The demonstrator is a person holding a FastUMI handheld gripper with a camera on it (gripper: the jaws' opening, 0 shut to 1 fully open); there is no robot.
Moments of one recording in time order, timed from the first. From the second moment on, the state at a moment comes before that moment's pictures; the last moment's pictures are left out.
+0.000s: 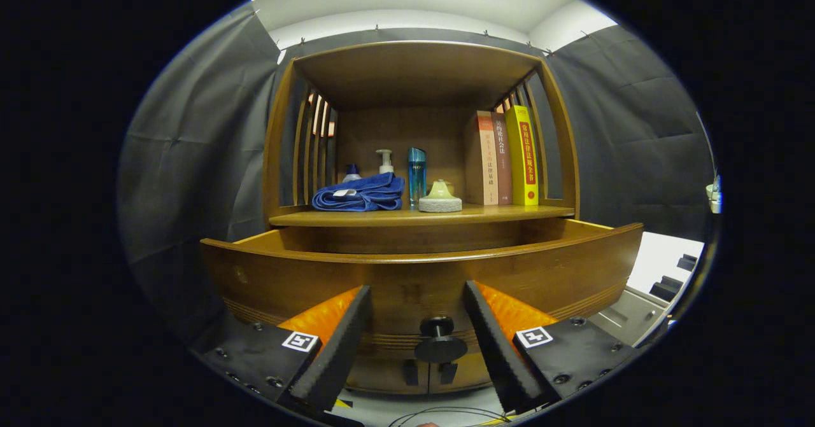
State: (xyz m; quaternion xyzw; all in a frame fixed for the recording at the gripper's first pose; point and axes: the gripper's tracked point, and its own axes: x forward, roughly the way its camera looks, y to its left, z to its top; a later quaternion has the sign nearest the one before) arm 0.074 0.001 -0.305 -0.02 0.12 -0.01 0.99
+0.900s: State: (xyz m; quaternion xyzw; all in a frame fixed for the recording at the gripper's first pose) arm 0.184 -0.003 -0.354 0.00 0.17 -0.01 0.99
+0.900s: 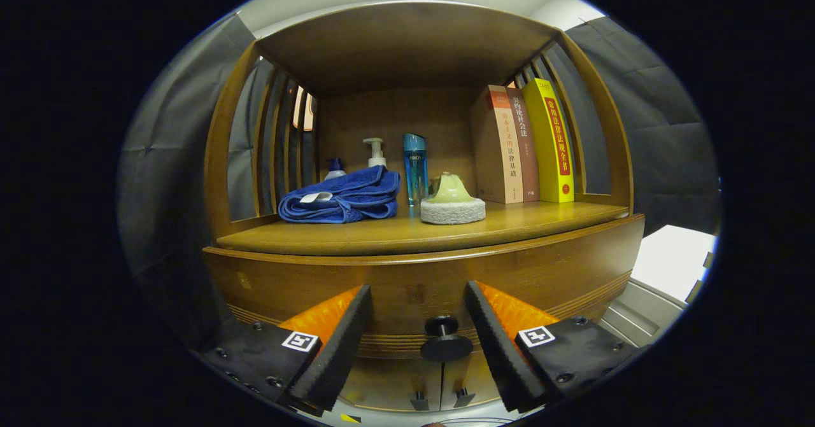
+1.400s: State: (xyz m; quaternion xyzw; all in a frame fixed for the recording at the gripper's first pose) arm 0.190 -0.001 -0.336 0.00 0.14 -0.01 0.99
